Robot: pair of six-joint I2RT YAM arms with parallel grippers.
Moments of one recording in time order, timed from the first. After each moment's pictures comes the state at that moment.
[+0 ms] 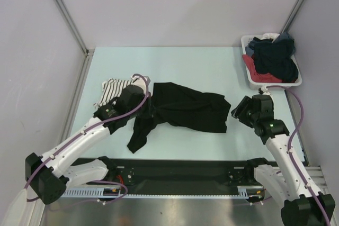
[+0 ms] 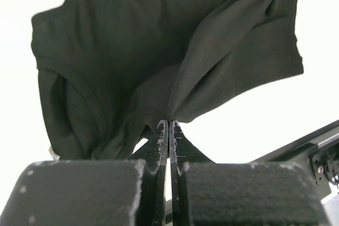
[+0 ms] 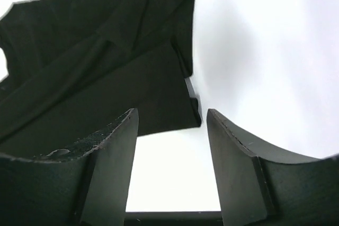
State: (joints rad) left arm -0.68 1.07 0.93 -0.55 -0.09 -0.50; right arm 0.14 0.80 0.67 -0.60 0.05 0.64
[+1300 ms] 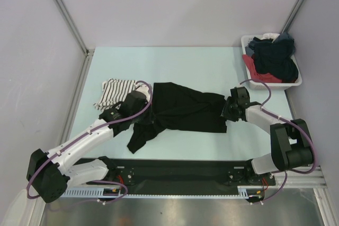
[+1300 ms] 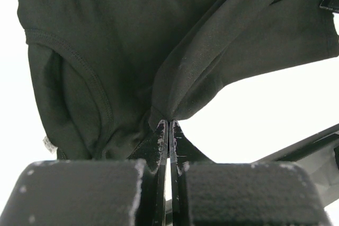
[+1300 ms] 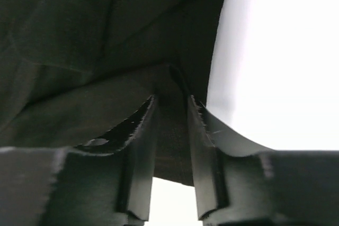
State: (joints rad) left arm -0.68 1.07 0.80 -0.49 -0.07 -0.50; right arm 0.21 1.43 0.69 -0.25 0.00 0.59
